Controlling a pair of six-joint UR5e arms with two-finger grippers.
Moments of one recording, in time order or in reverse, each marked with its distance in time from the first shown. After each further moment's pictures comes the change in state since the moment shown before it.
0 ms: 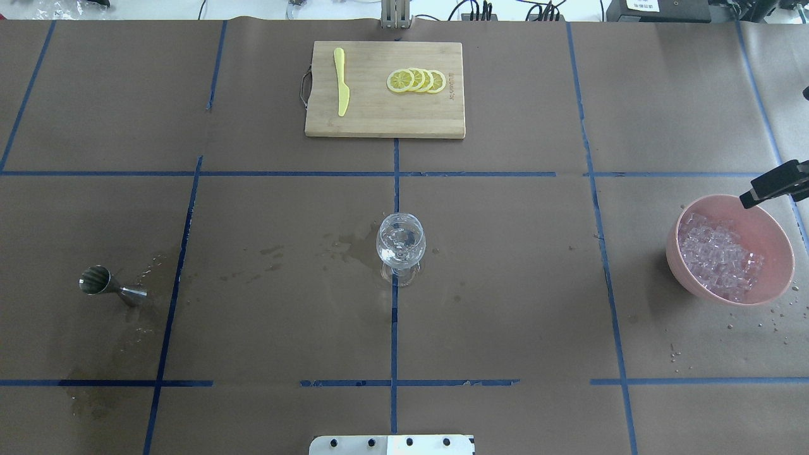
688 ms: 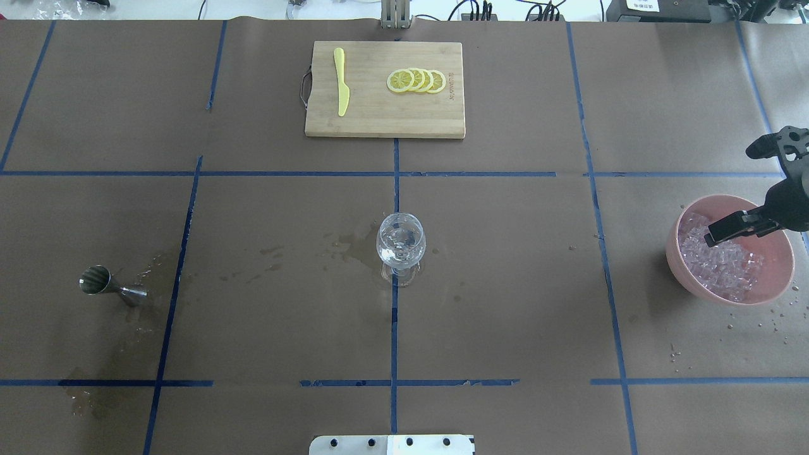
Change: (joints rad) left arm -0.178 -0.092 -0.014 0.304 -0.206 0.003; right arm -0.188 -0.073 -0.108 0.266 -0.163 0.171
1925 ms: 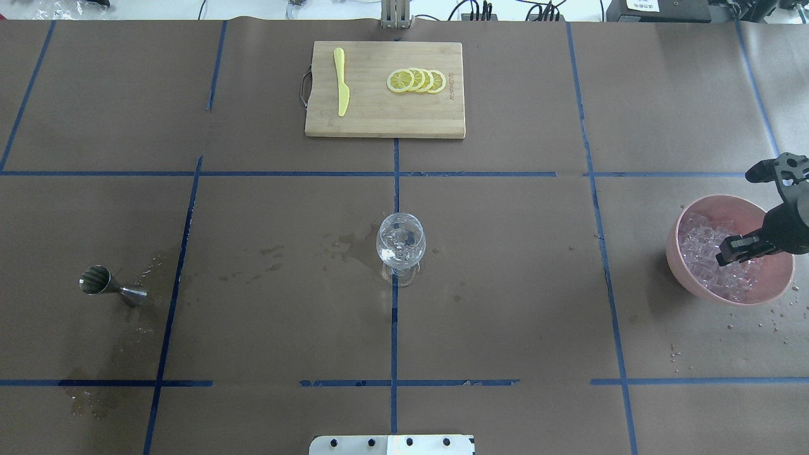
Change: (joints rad) left arm -0.026 -0.002 -0.025 0.016 -0.007 -0.014; right arm 0.010 -0.049 0.051 0.032 0.024 0.072
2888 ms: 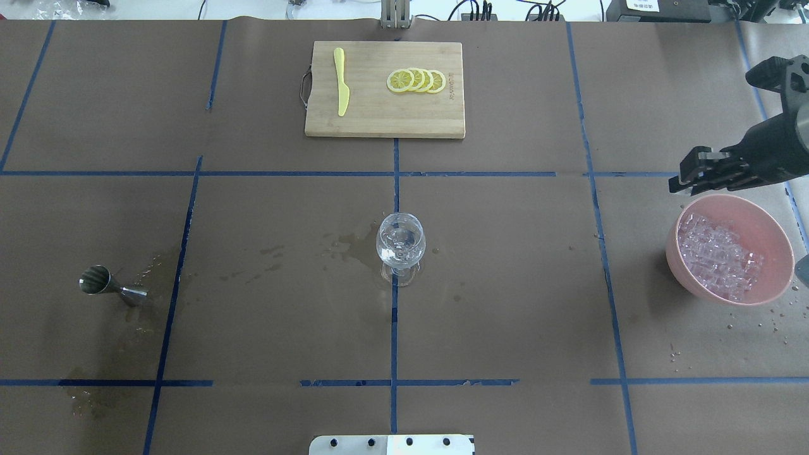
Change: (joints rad) left arm 0.008 -0.046 0.042 0.123 0.154 0.144; right arm -0.063 0.296 0.185 -0.089 -0.040 0.545
